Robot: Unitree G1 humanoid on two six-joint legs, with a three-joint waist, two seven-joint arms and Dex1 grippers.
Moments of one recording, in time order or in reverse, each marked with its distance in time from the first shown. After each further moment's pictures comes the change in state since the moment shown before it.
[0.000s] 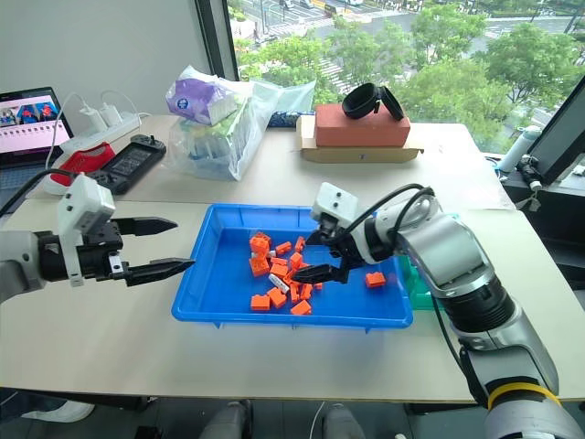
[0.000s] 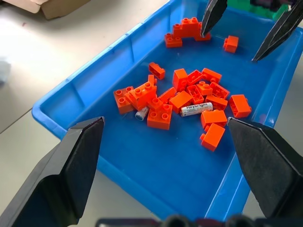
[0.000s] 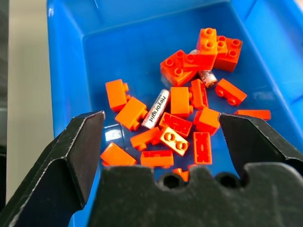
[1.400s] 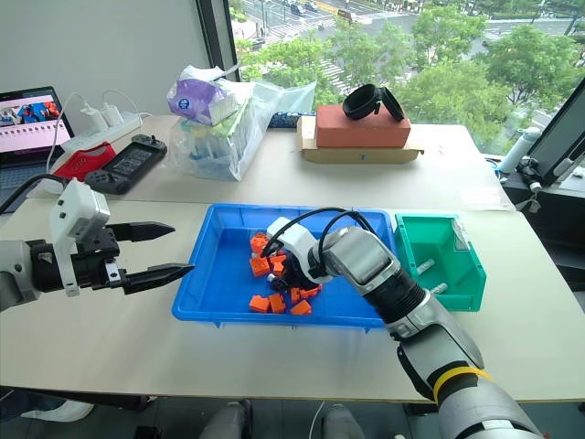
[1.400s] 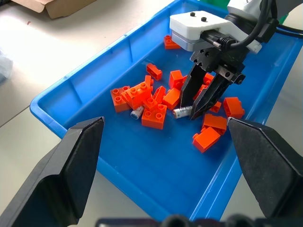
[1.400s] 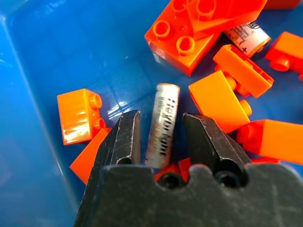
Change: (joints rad) left arm 0.037 0.000 0.042 -0.071 -0.074 0.044 0.071; right arm -0.075 0.283 0.204 0.364 -0.024 0.081 -0.311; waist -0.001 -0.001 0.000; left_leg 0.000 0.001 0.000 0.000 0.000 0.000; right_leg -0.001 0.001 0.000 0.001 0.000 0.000
